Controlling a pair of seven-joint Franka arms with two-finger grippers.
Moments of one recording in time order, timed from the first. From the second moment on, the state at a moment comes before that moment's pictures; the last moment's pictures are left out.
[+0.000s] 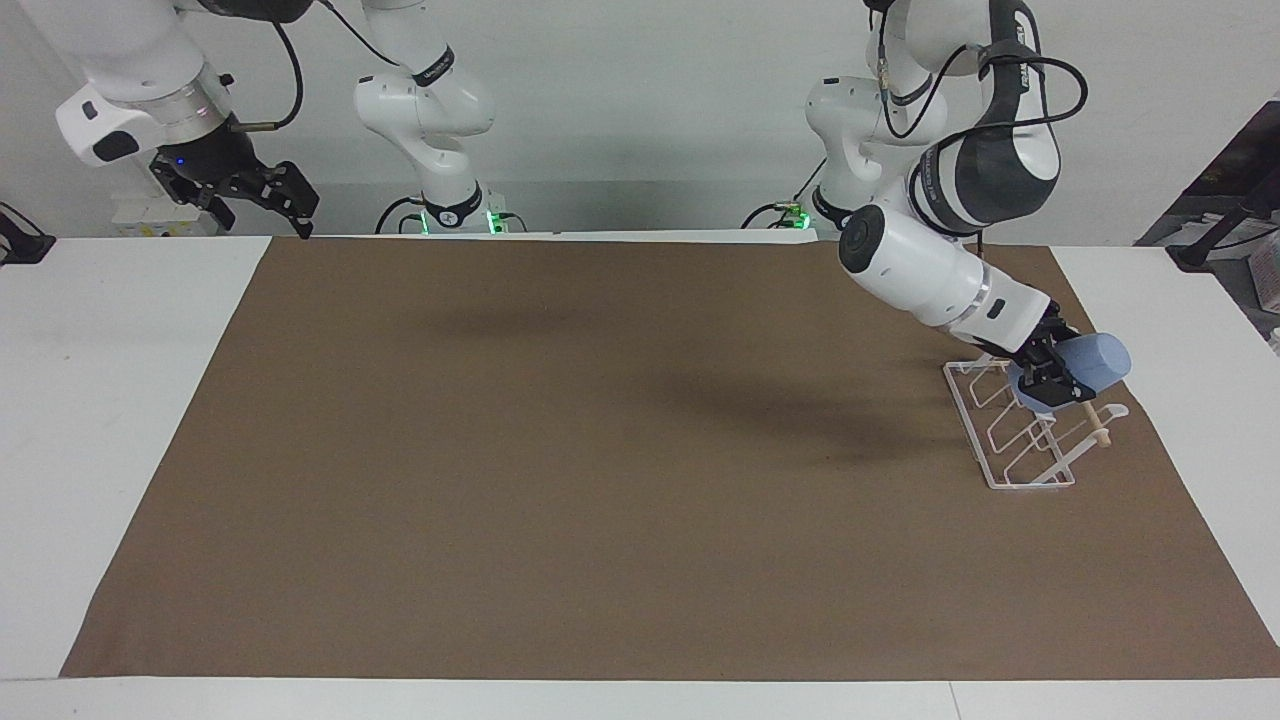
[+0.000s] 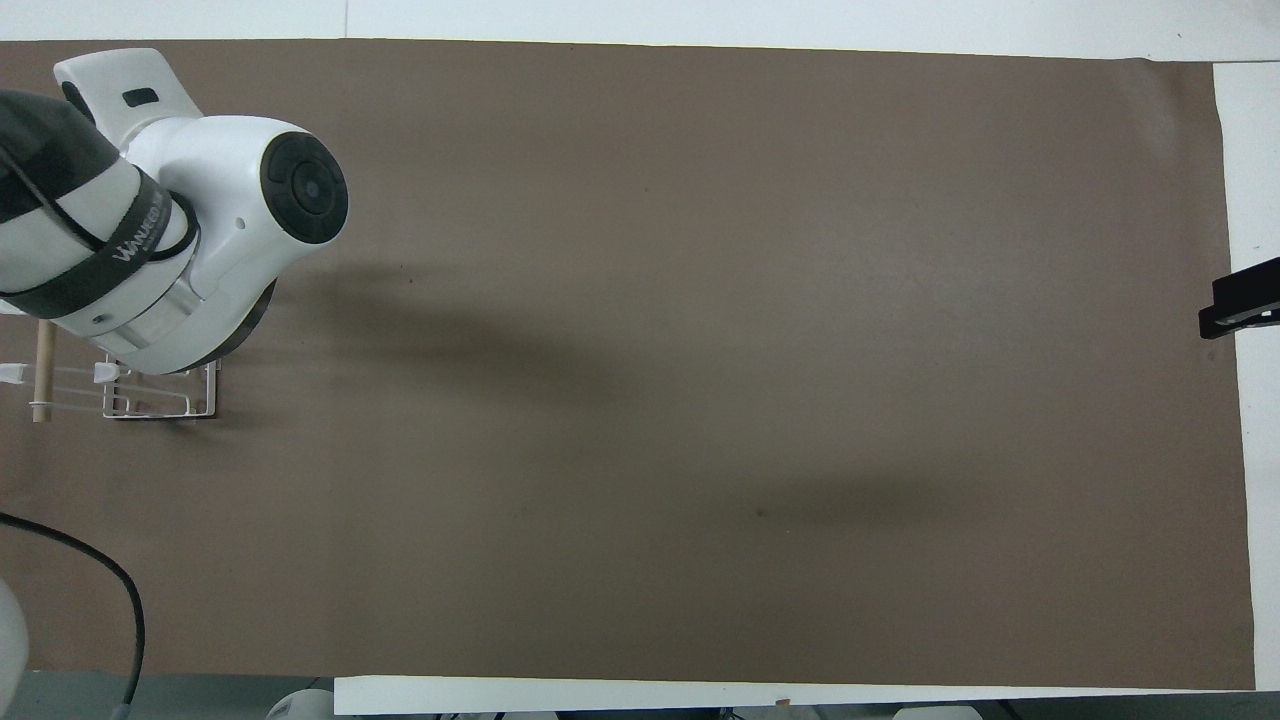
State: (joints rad) left arm -0.33 0.21 -0.05 -1.78 1.19 1.70 -1.85; right arm -0.05 -0.04 -0.05 -1.52 -0.05 1.35 0.03
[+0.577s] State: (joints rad) left arm -0.27 0.32 -0.05 -1.78 1.31 1.75 -1.82; right arm -0.07 -0.04 -0.05 -1.52 -0.05 1.34 0.00
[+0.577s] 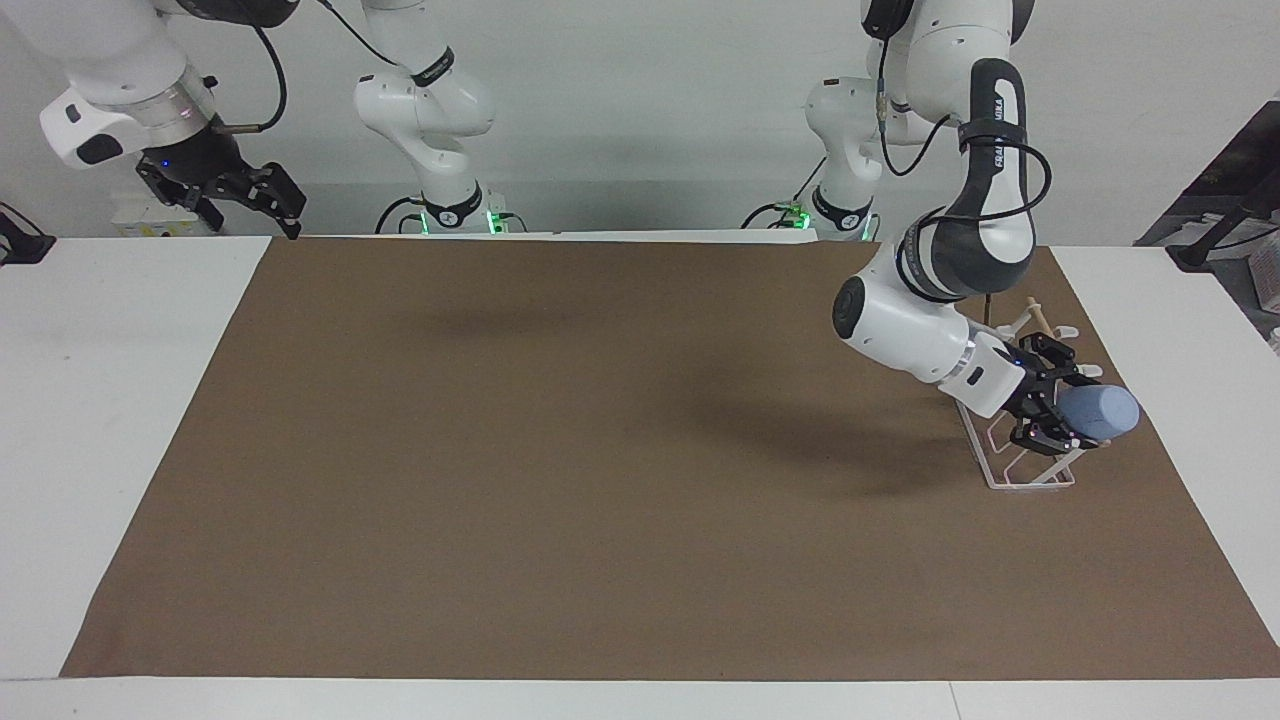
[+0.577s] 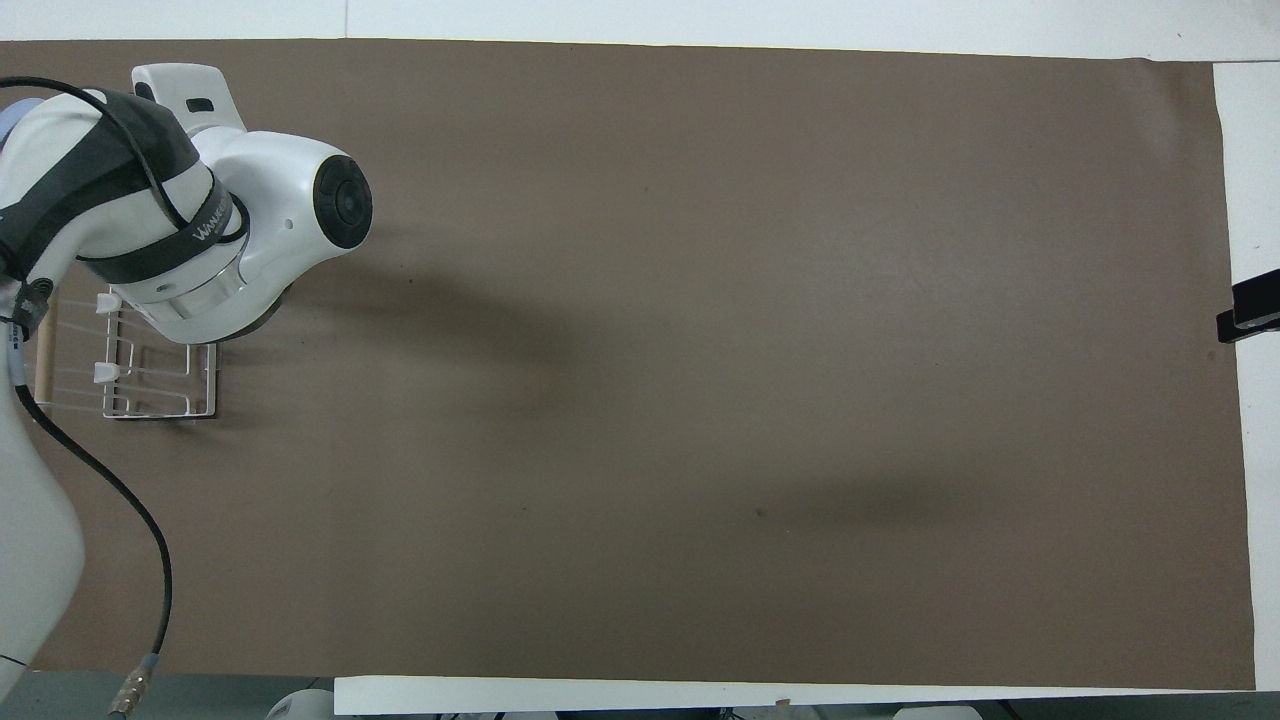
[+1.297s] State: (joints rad) left arm -0.26 0.31 -0.06 -1.89 1.32 1.75 -1.94; right arm -0.07 -0.04 -0.05 -1.53 -0.05 1.34 0.00
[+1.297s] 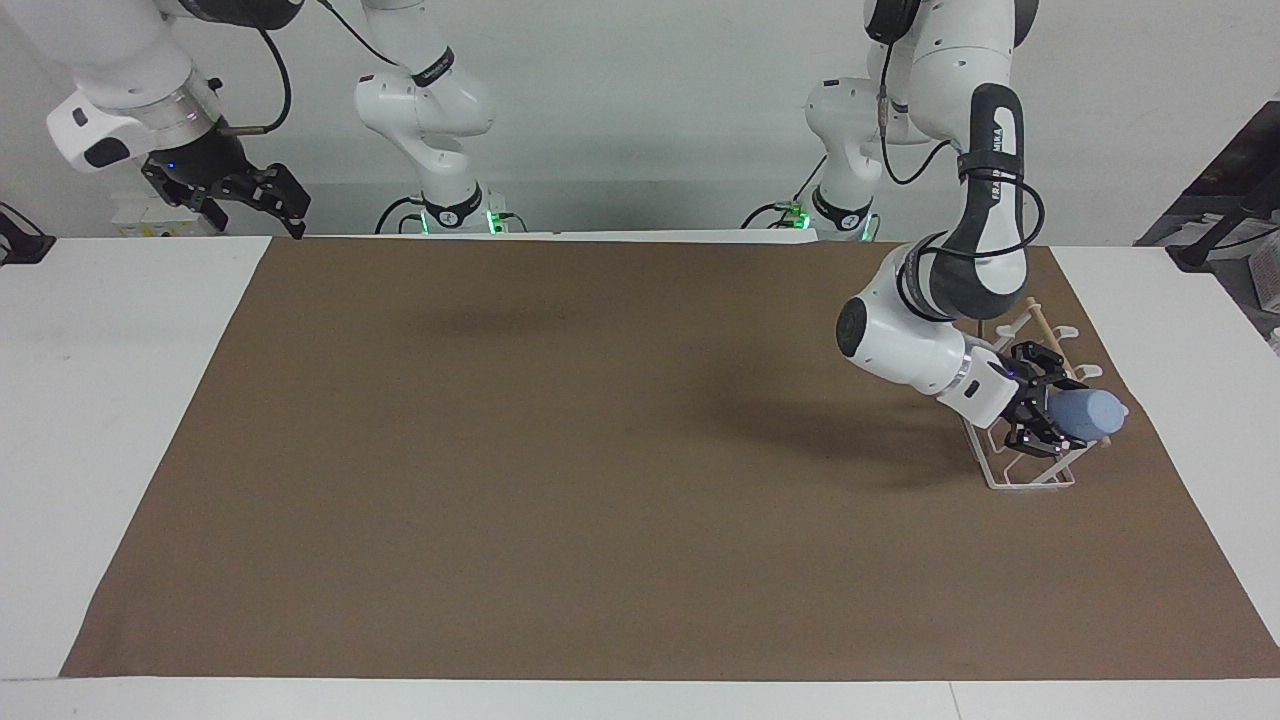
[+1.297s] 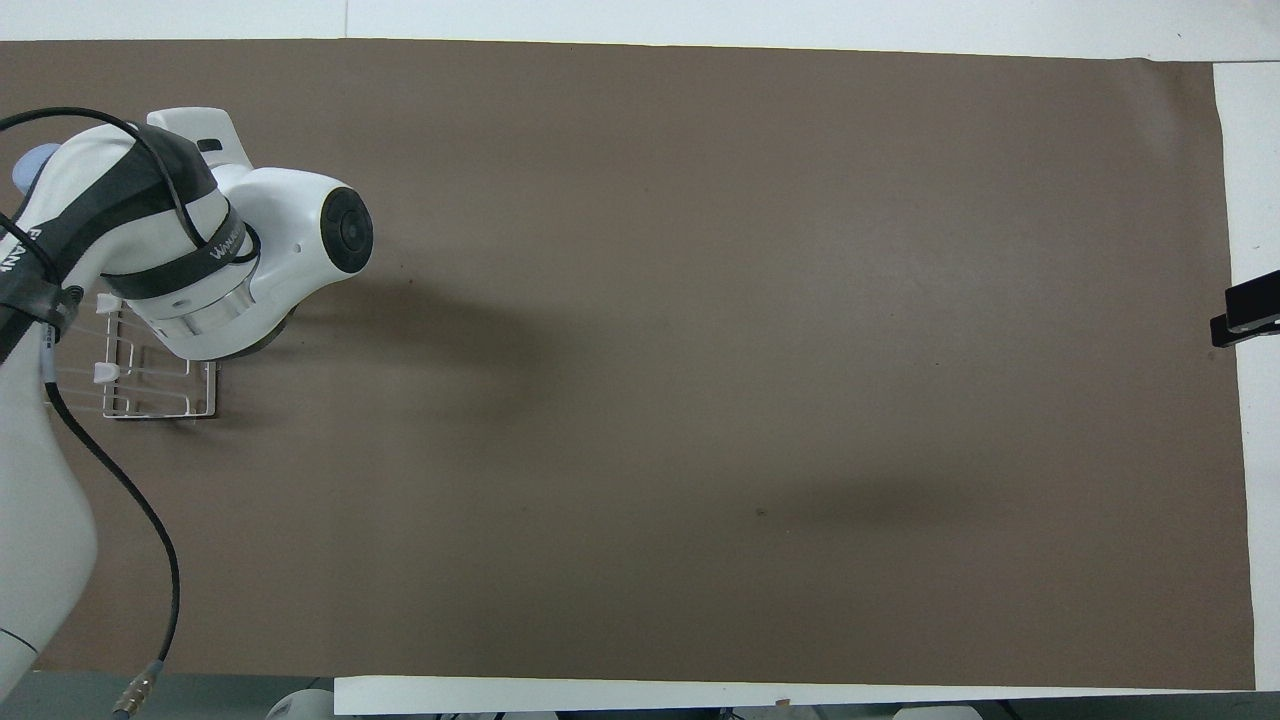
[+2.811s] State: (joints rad) left arm -0.26 0.26 -0.06 -1.73 1.10 1.72 -1.77; right arm -0.07 -0.04 -0.05 -1.53 -0.05 1.34 0.00
